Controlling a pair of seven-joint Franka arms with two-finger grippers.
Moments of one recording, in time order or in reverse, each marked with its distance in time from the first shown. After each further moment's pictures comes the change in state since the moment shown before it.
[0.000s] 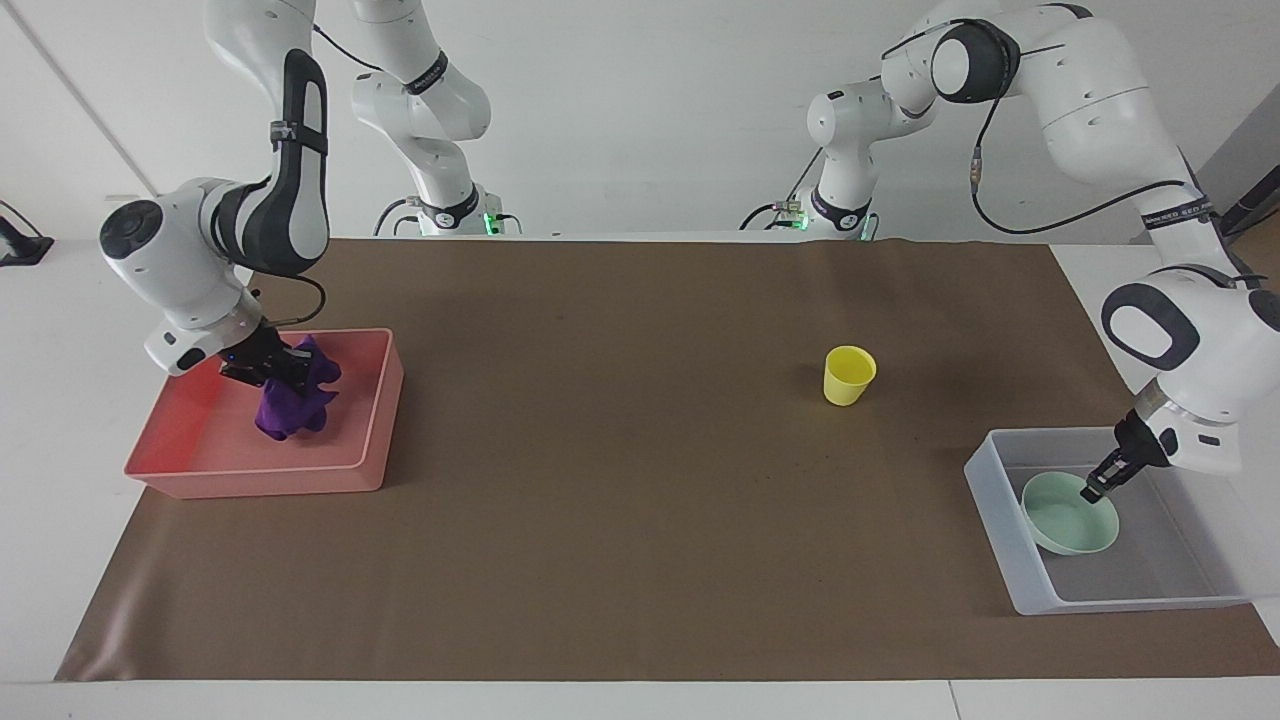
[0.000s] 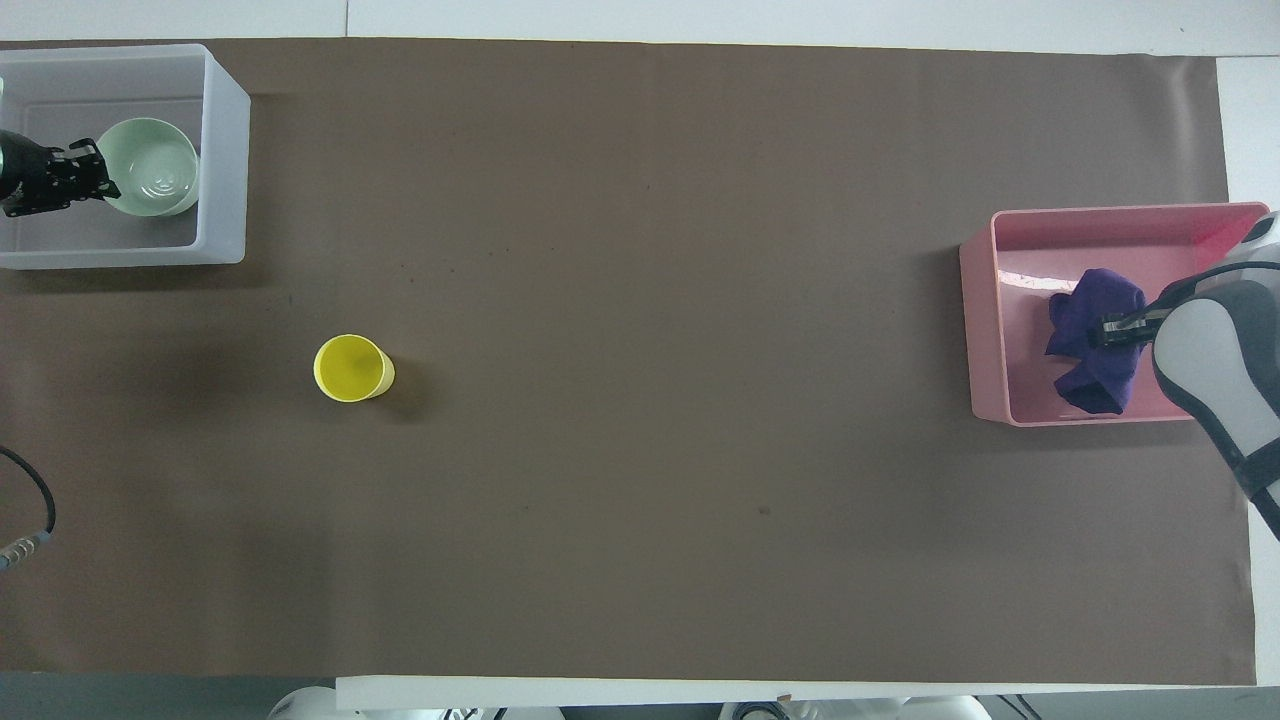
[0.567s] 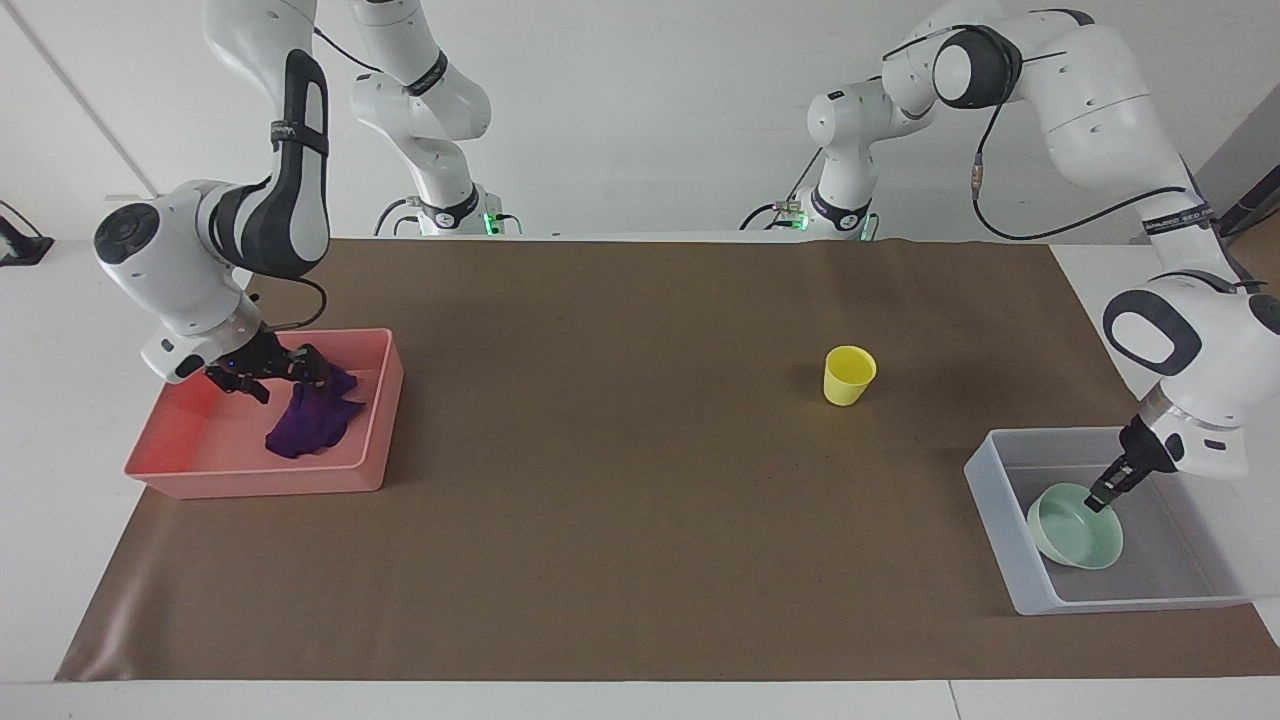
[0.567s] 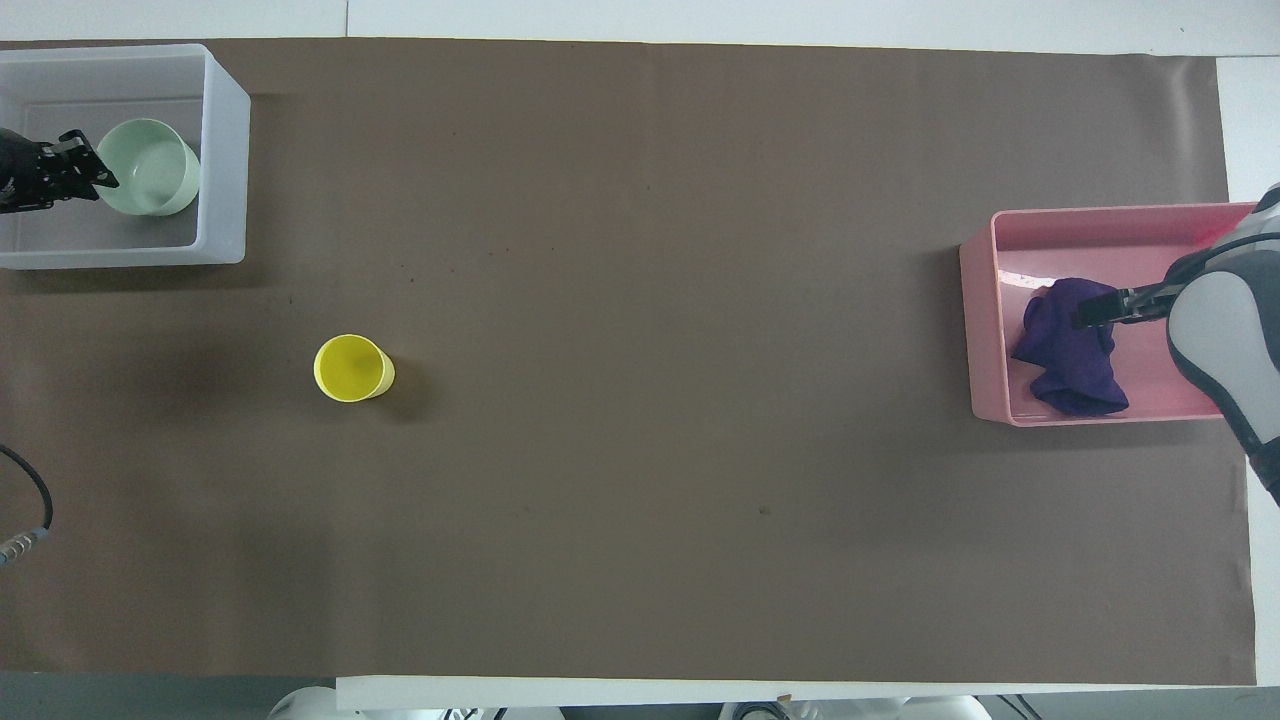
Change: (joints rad) left arm 0.009 0.001 0.001 0.012 0.000 0.009 -0.007; right arm 0.029 -0.016 0.017 0.128 0.002 -0.153 0.004
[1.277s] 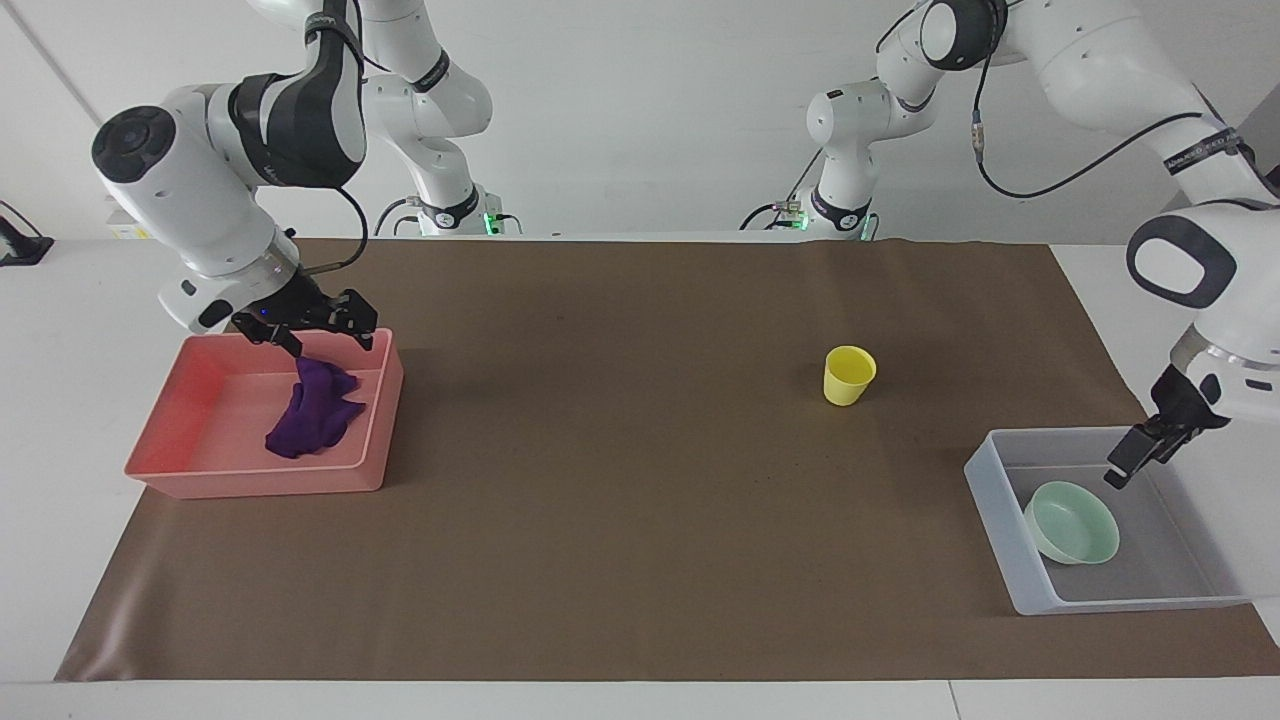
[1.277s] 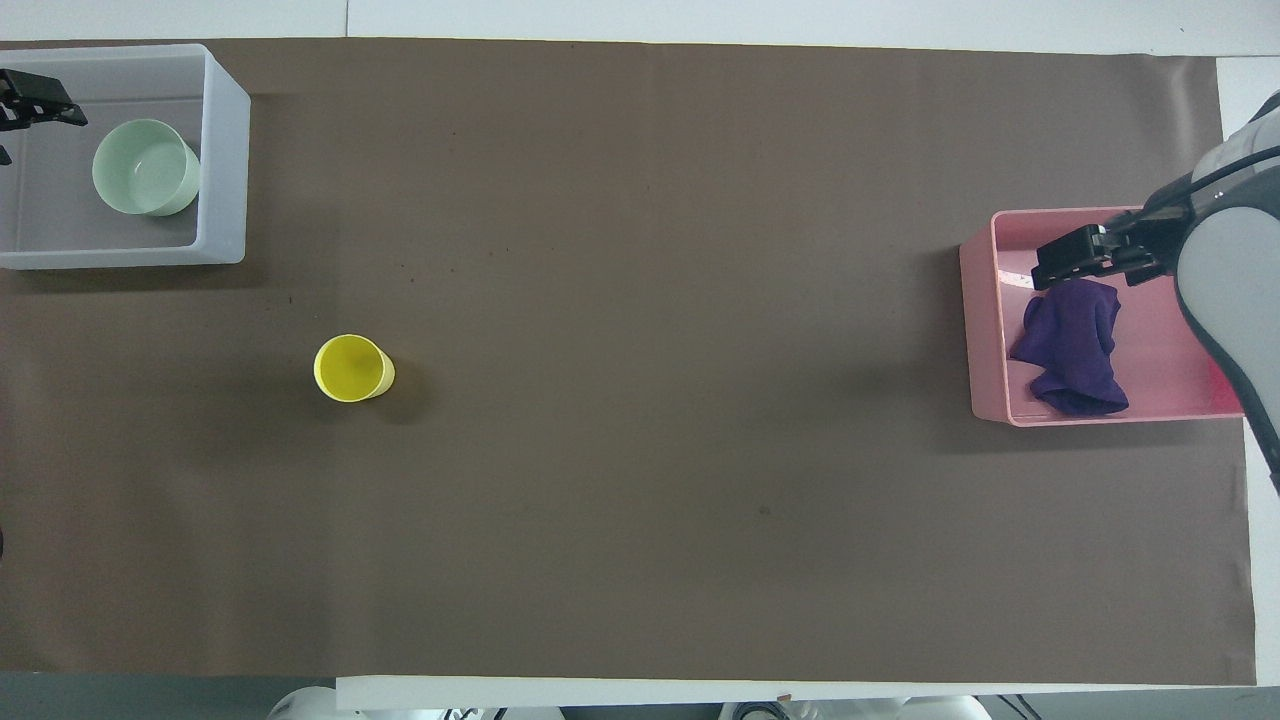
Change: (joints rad) left arm -0.072 -0.264 -0.020 0.011 0.048 -0.259 -0.020; right arm 0.167 -0.041 0.015 0.301 0.000 -0.397 0.273
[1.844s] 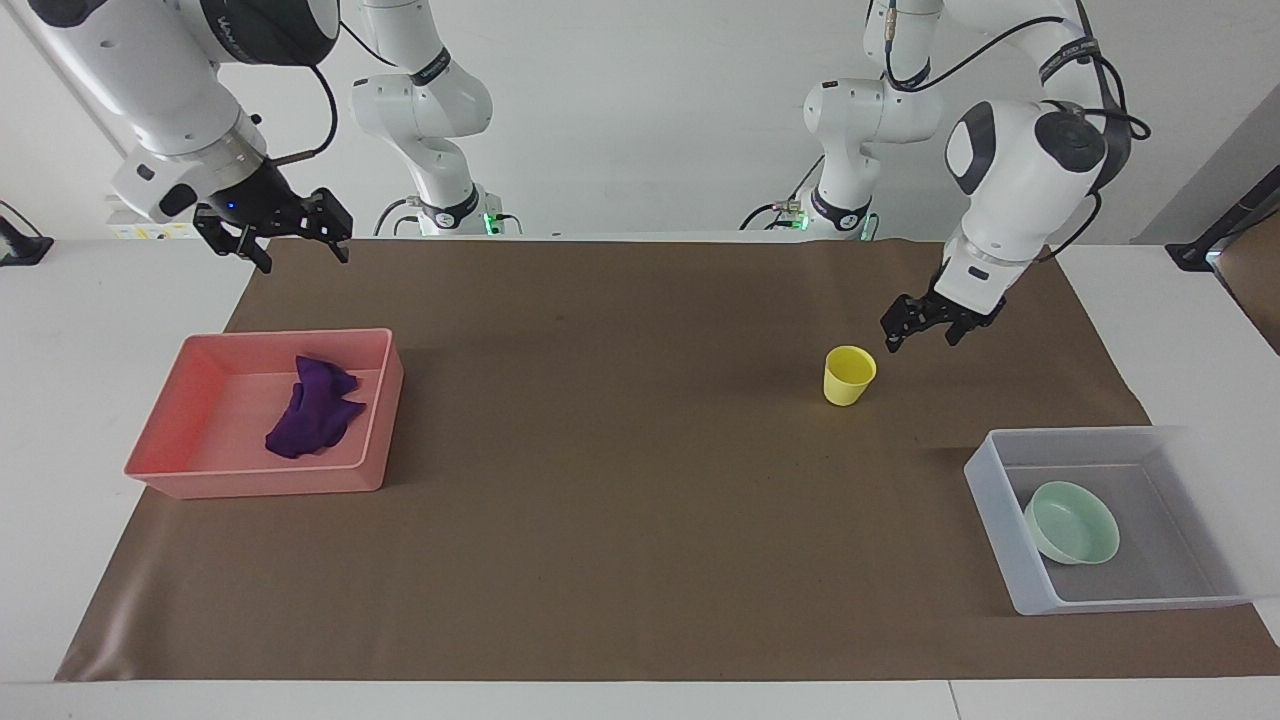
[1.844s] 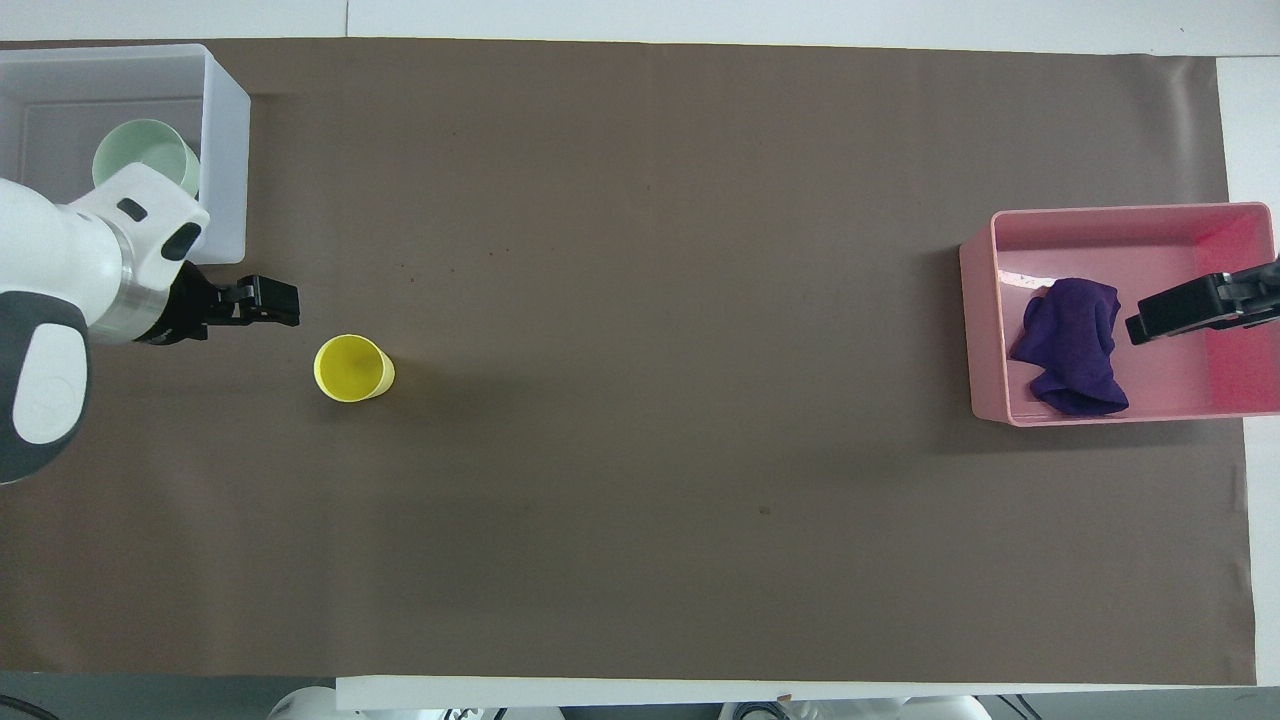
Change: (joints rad) left arm -0.299 -0.384 -0.011 -0.608 0.049 0.040 -0.066; right arm -0.004 -0.133 -0.009 0.081 -0.075 -0.217 -0.145
